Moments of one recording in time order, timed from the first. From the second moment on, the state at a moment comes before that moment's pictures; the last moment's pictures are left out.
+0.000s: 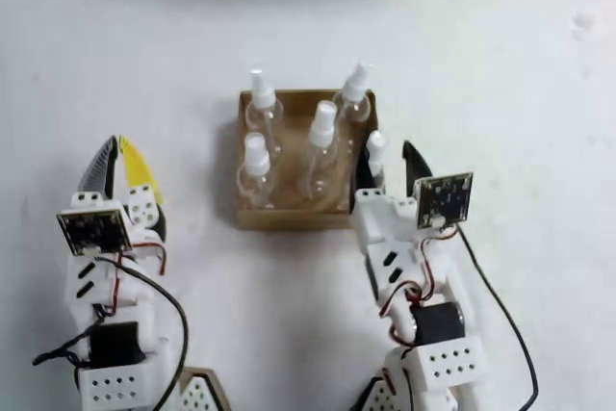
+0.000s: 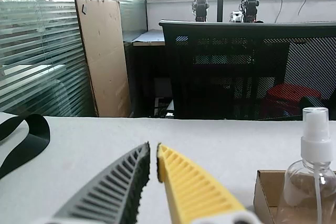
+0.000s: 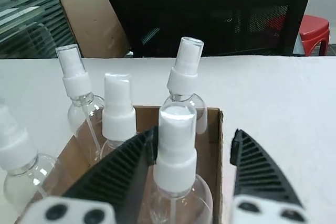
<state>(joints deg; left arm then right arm) -13.3 -103.7 94.9 20.4 -0.7 -15.3 -82.2 88.0 12.2 -4.8</state>
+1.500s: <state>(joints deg) -13.3 -103.7 94.9 20.4 -0.7 -12.7 -65.4 69.4 15.0 -4.8</state>
